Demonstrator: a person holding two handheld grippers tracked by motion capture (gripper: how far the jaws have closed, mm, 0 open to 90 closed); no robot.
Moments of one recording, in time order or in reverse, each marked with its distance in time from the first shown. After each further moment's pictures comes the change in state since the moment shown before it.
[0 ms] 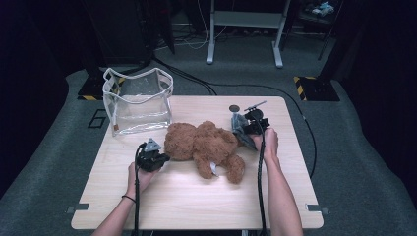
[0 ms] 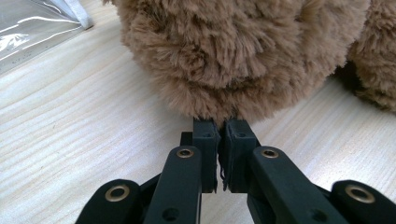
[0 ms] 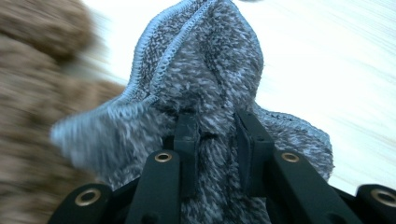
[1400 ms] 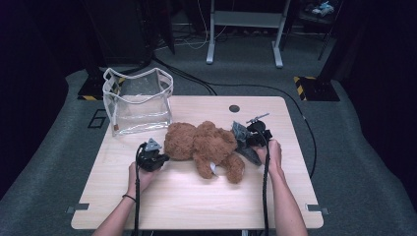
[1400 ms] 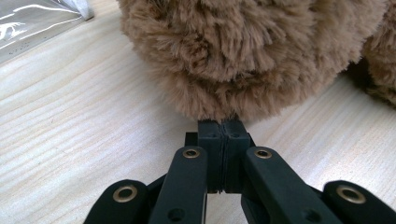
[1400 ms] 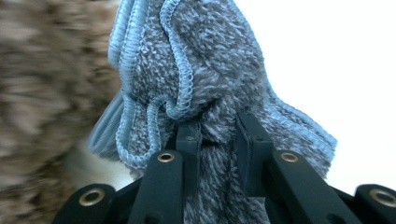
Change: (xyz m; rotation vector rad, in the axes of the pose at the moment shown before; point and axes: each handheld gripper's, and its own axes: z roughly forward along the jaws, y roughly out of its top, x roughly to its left) left arm 0.002 -0.002 0.004 0.013 0.001 -0.020; right arm 0.008 -0.038 -0.003 -0.003 0.063 -0.030
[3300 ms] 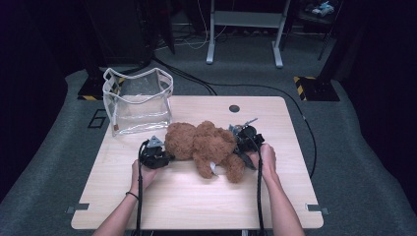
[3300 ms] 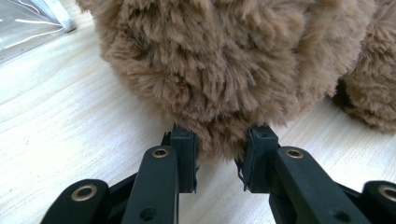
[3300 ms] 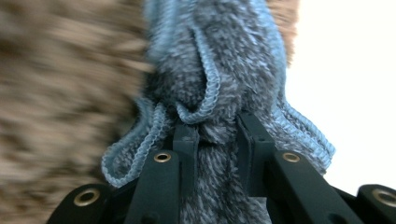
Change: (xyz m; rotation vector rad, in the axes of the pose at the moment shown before) left arm -0.001 0.010 0.005 -0.004 -0.053 -0.016; right arm 0.035 -0.003 0.004 0.049 -0.047 -0.097
